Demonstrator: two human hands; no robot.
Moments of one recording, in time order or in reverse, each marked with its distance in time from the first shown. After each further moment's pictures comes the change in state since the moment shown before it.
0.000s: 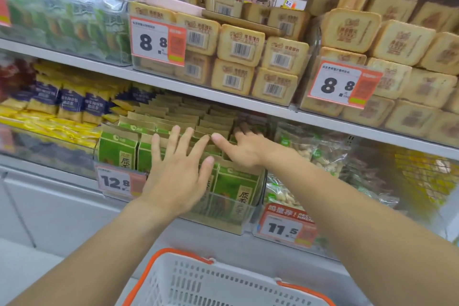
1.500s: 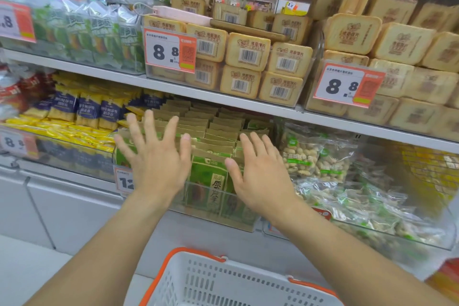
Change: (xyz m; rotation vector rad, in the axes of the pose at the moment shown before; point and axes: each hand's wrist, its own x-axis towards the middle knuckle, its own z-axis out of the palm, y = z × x) left_hand 0.009 -0.037 -0.011 -0.032 0.273 -0.315; right_hand -0.067 -0.016 0.046 0.039 0.417 -0.090
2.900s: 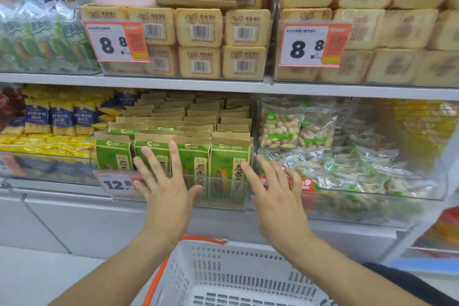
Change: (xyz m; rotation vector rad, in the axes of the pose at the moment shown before) left_hand -0.074 0.016 0.049 0.101 -0.239 0.110; right_hand -0.076 0.067 0.064 -0.099 0.179 -0.015
